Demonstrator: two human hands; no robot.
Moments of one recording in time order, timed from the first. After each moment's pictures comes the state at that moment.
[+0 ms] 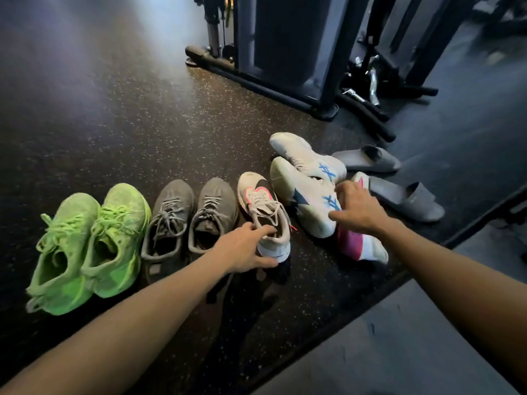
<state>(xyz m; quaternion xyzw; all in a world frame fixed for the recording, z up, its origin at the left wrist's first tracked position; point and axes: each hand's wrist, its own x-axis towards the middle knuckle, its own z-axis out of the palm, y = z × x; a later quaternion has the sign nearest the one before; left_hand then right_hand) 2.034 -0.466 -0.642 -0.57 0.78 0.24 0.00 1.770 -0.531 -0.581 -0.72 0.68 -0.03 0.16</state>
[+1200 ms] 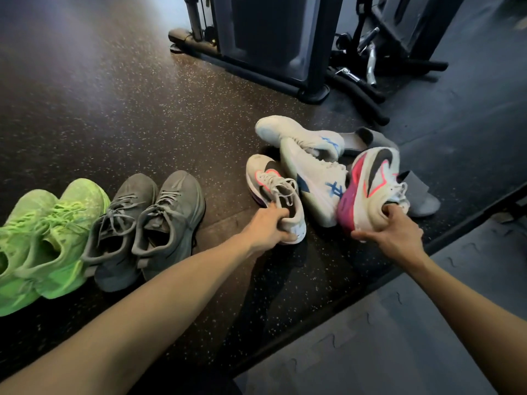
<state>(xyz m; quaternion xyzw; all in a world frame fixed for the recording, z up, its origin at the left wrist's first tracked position) 1.888 -0.534 -0.675 -0.58 0.74 0.33 -0.14 1.620 -0.512 -0.637 -0.57 0.75 -0.21 0.24</state>
